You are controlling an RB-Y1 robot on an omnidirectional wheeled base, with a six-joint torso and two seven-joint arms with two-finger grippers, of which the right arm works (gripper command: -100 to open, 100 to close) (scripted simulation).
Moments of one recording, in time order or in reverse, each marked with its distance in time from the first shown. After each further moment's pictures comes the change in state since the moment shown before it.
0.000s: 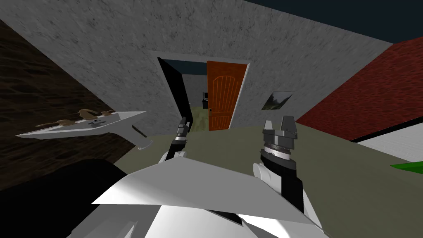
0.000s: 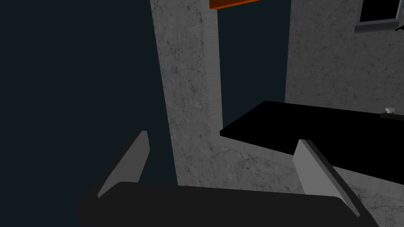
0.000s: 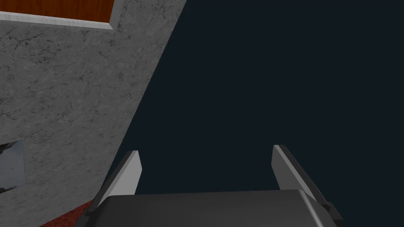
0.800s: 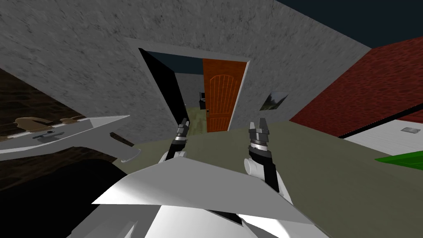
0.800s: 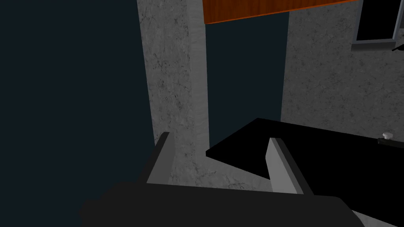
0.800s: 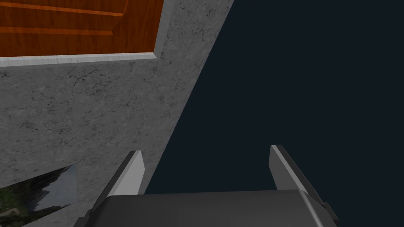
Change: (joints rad) arm -0.082 -0.029 0.099 0.164 -0.002 0.017 -0.034
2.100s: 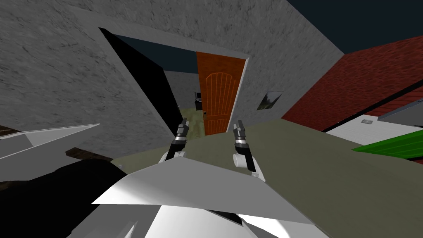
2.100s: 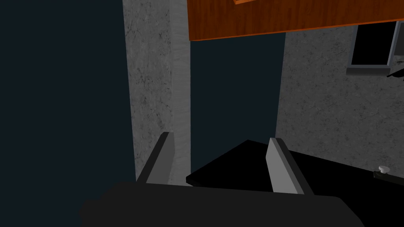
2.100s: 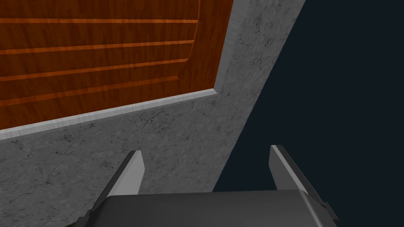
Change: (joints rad) arm -0.145 -0.019 0.154 0.264 -0.002 0.034 -0.051
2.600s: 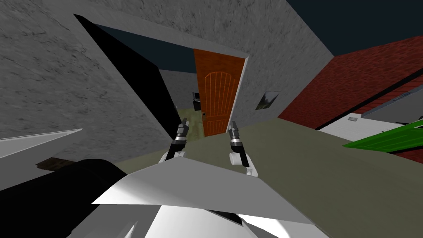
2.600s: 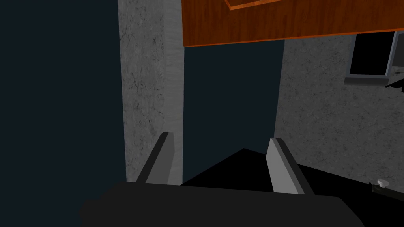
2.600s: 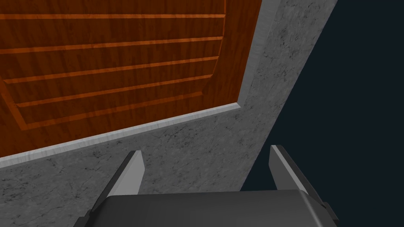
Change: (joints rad) arm -0.060 -0.005 0.061 0.110 -0.002 0.011 -0.021
